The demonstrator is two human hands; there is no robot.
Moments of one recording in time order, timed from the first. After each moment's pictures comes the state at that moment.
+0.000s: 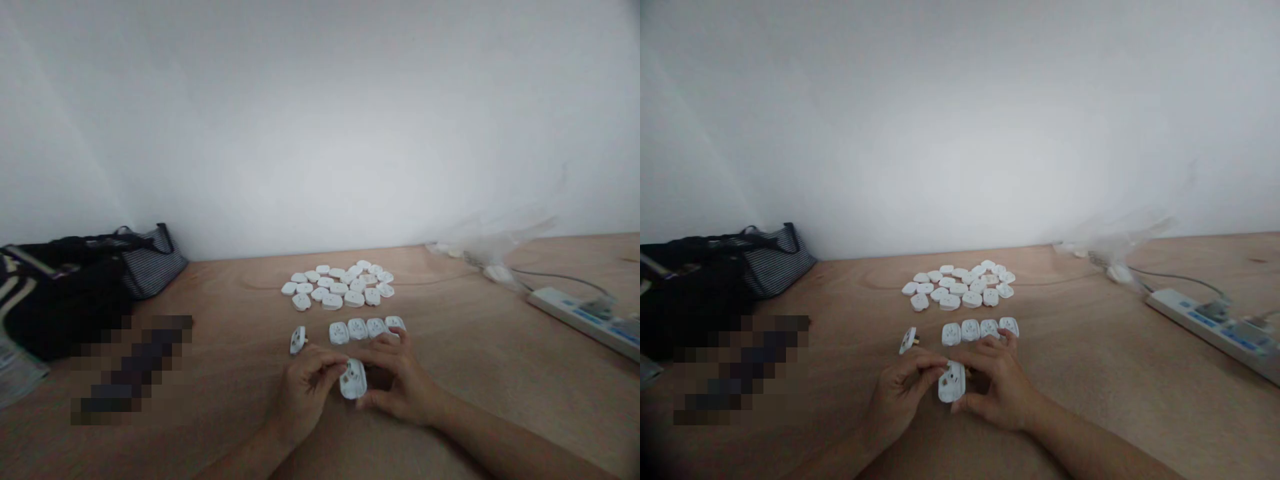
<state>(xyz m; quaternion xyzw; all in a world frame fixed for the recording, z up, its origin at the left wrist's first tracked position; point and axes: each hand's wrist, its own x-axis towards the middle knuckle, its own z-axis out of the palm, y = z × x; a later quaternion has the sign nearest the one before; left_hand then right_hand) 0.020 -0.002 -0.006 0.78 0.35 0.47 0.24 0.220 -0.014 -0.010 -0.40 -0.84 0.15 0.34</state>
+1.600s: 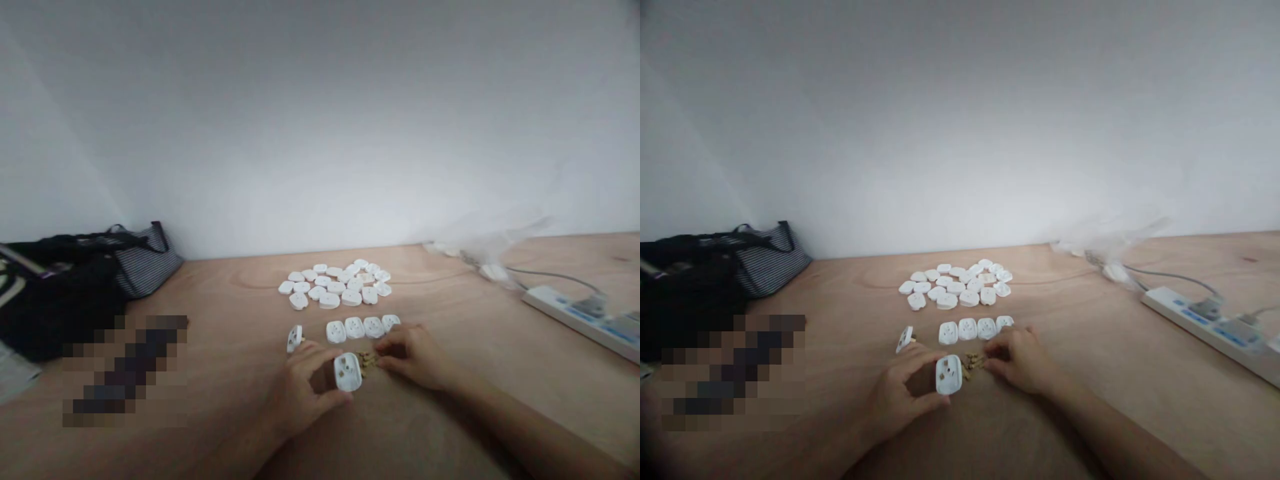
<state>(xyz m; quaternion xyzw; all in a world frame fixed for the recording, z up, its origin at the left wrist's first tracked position) 0.009 0.005 -0.008 0.84 0.36 0.35 0.19 0.260 0.008 -0.011 -0.51 -0.80 0.16 0.27</state>
